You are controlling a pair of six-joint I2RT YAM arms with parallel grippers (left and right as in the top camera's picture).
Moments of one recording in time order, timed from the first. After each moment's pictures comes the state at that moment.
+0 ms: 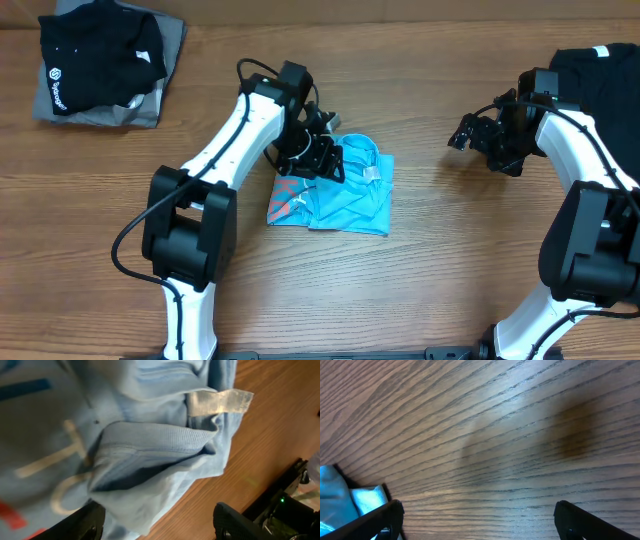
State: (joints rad) left arm -0.38 2.13 1.72 -1.15 0.54 -0.03; right arm -0.17 1.94 1.40 -0.85 -0.30 0.23
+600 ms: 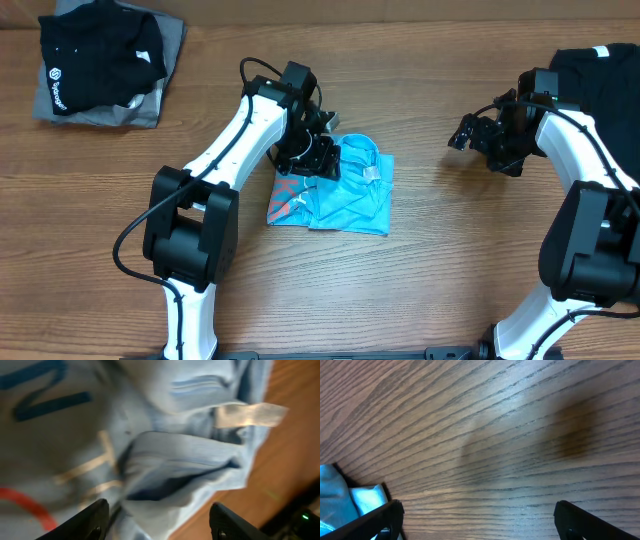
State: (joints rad) left arm -0.38 2.13 1.70 -1.11 0.43 -0.06; right arm -0.17 1.94 1.40 -0.85 -0.30 0.23
